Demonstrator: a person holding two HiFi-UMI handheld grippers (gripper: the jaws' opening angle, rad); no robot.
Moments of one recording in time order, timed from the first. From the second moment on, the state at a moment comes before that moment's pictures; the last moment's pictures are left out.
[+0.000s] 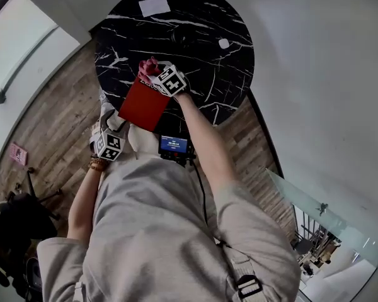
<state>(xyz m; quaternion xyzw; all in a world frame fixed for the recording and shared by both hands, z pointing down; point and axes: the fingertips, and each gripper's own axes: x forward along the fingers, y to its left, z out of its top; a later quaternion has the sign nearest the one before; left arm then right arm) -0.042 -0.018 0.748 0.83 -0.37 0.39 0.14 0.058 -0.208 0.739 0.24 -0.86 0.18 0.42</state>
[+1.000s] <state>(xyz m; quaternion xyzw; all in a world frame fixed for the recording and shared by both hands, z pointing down) -0.028 -0.013 0.766 0.84 -0.32 0.42 0.13 0.049 -0.194 0.744 0.24 -0.85 0.19 0.43</state>
